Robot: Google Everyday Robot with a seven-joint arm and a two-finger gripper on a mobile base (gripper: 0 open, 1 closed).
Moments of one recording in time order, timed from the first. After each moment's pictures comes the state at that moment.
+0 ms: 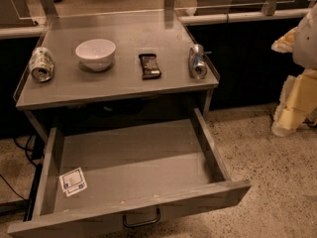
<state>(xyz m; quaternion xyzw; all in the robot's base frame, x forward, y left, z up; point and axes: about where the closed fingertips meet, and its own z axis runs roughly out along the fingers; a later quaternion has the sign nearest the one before) 0.438 -0.217 0.976 -0.60 0.78 -0.03 0.16</state>
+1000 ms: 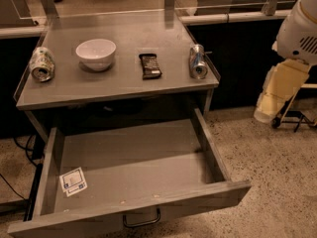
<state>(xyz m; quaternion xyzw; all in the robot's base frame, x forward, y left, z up) 0.465 -0.221 0.966 -0.53 0.84 -0.04 0.13</state>
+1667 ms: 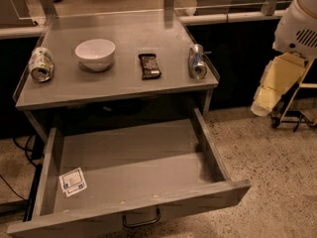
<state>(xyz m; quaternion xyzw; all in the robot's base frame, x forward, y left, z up) 0.475 -0.220 0.967 -0.51 0.85 -0.03 0.12</state>
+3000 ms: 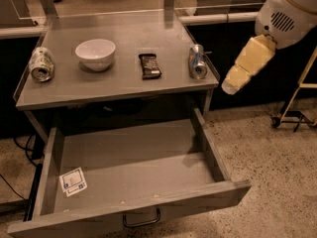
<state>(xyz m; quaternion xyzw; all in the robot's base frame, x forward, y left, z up) 0.510 -0.186 0.972 -0.43 0.89 0.03 0.15</state>
